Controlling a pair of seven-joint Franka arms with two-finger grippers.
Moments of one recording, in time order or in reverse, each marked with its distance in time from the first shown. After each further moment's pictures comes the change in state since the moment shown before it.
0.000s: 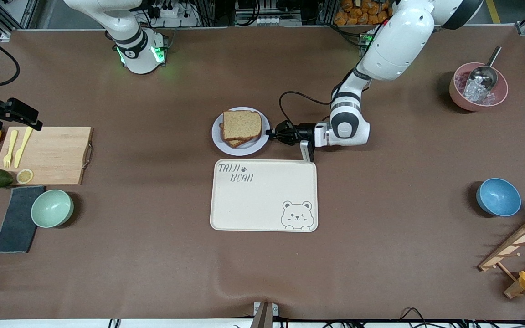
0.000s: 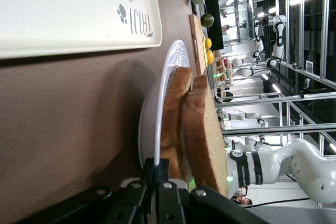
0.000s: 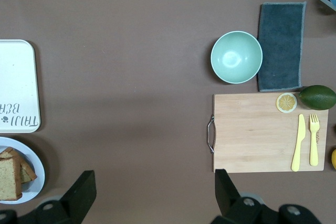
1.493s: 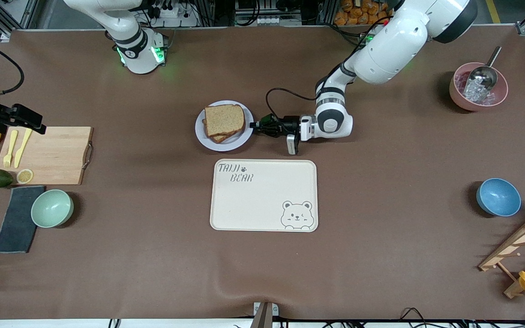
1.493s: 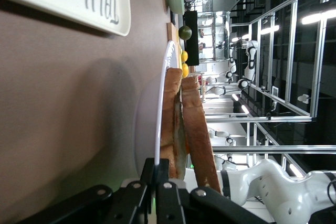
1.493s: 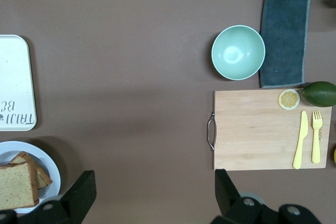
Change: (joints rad) left arm 0.096 0.078 -0.214 0.038 -0.140 0.033 0.022; right arm -0.002 0.029 -0.001 0.000 0.000 -0.003 0.001
